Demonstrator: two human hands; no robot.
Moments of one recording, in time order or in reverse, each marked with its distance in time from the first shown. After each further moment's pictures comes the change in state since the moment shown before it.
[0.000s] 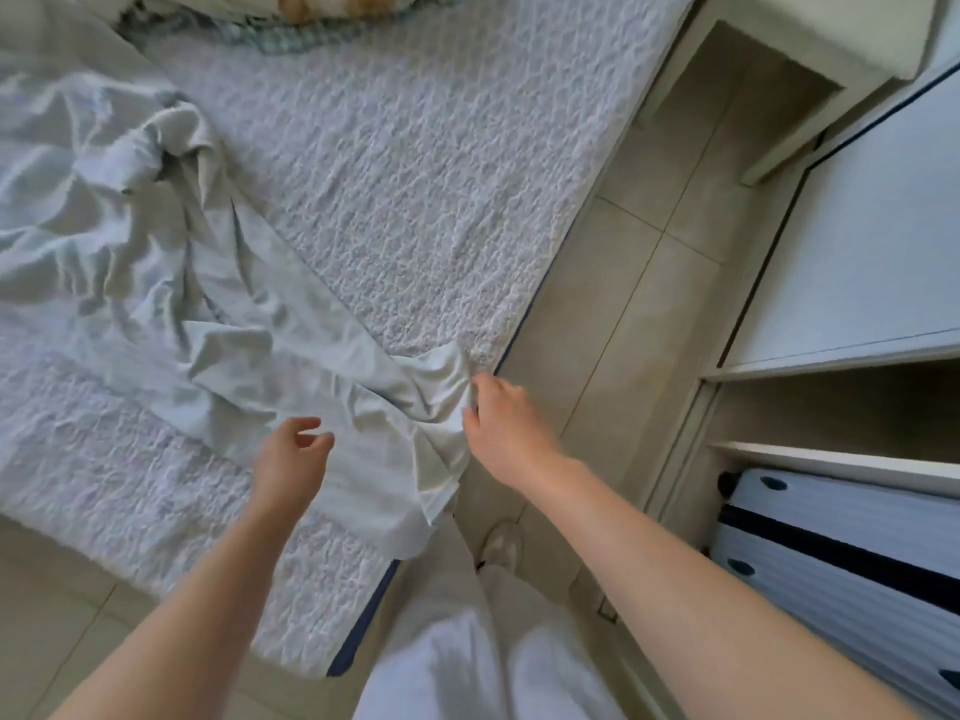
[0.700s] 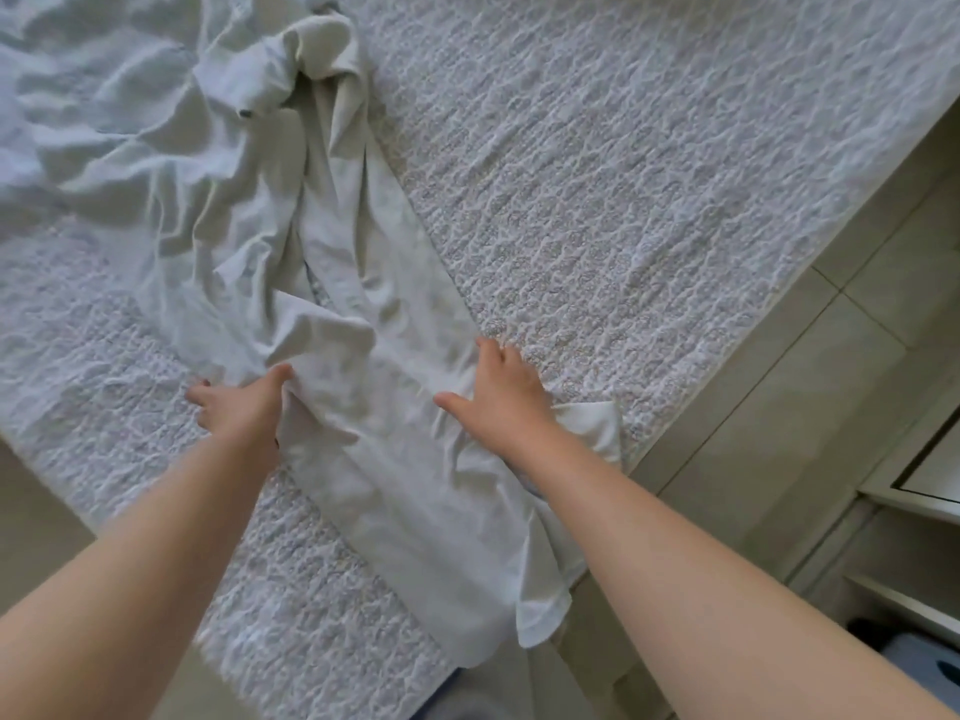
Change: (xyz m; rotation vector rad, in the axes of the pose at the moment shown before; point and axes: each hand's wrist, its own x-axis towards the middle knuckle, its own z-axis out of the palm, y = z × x) left_hand 0.185 -0.055 -0.061 -0.503 0.460 -0.553; right_hand 0.180 -0.091 0.094 -0.123 -0.156 -0.080
